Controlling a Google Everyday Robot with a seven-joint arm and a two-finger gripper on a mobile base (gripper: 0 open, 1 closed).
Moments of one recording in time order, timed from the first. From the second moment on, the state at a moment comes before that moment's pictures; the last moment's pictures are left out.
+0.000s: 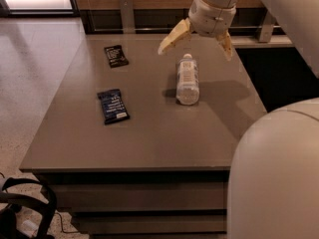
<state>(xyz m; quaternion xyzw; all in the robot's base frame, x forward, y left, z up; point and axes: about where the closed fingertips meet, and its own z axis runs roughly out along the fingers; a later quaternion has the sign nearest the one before) 0.633 -0.106 0.912 -0.06 0.99 0.09 0.05</state>
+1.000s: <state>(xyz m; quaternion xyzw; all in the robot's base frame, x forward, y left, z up) 0.644 -0.075 0.873 0.00 1.00 0.08 0.01</state>
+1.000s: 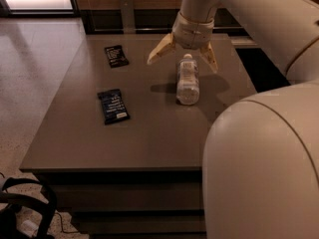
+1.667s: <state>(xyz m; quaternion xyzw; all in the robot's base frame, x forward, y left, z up) 0.643 -0.080 0.831 -0.03 1.00 0.04 -0.01</state>
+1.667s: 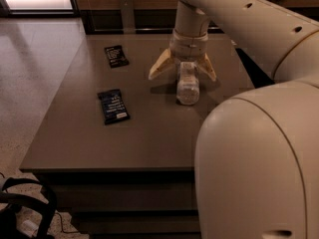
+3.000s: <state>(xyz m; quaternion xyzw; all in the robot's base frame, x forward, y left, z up) 0.653 -0.078 0.817 -0.04 1.00 0.03 -0.02</state>
